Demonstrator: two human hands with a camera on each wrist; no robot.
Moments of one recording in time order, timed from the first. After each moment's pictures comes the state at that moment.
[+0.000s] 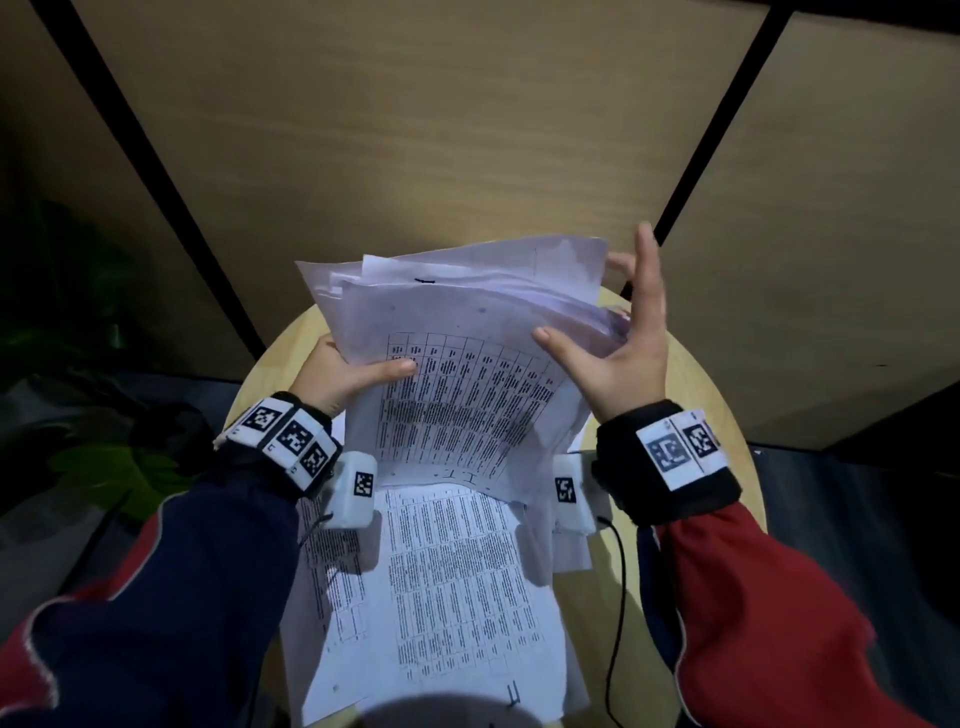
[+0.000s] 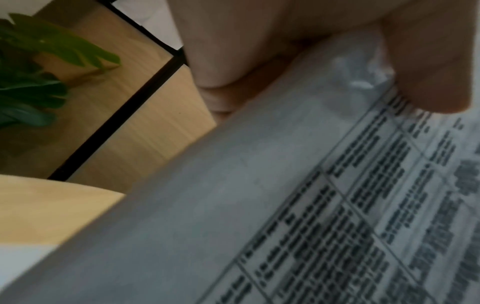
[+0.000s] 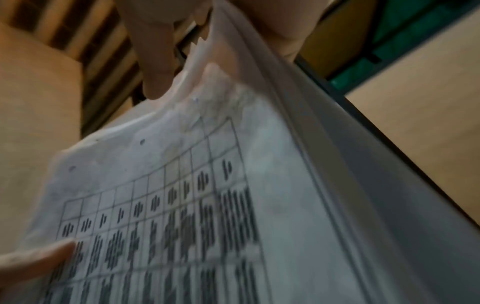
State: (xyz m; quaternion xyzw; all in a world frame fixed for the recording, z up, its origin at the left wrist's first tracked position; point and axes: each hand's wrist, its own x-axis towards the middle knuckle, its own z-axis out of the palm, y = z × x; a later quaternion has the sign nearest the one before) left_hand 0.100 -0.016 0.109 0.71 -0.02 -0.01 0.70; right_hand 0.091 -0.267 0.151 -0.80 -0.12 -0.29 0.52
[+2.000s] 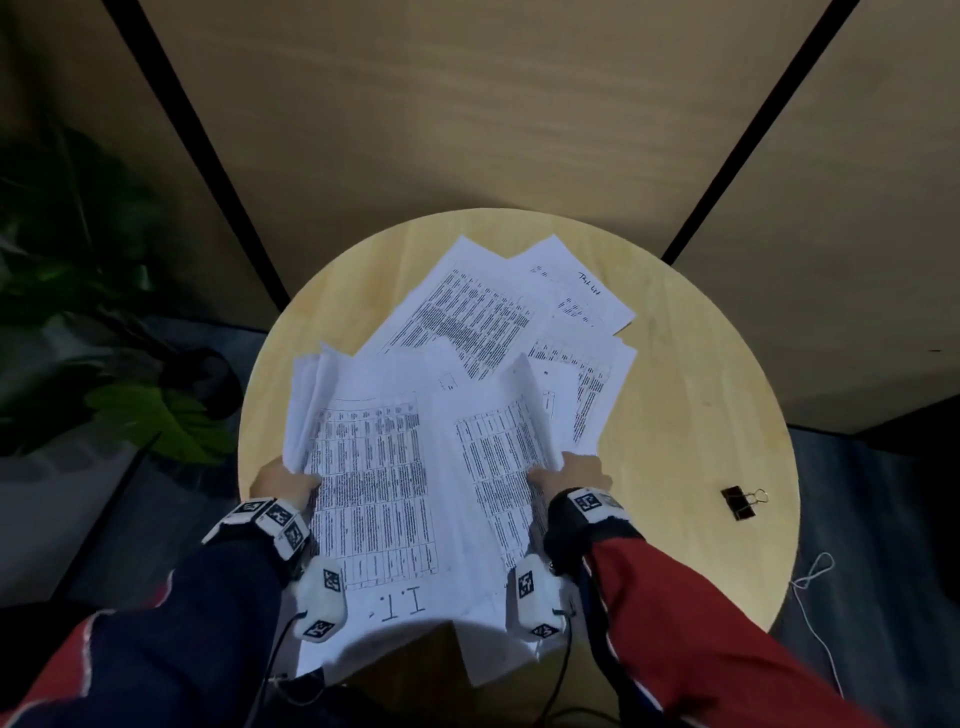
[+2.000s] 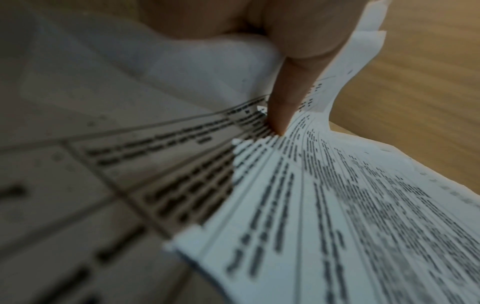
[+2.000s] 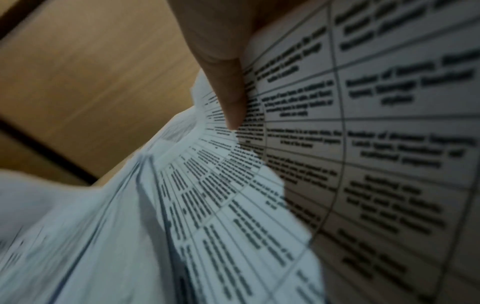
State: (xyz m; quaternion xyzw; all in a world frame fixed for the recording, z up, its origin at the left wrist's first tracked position) left_hand 0.006 0.054 -0.046 0.81 0.43 -0.11 0.39; right_hand 0.046 -0.248 -0.034 -0.90 0.25 0.23 0.26
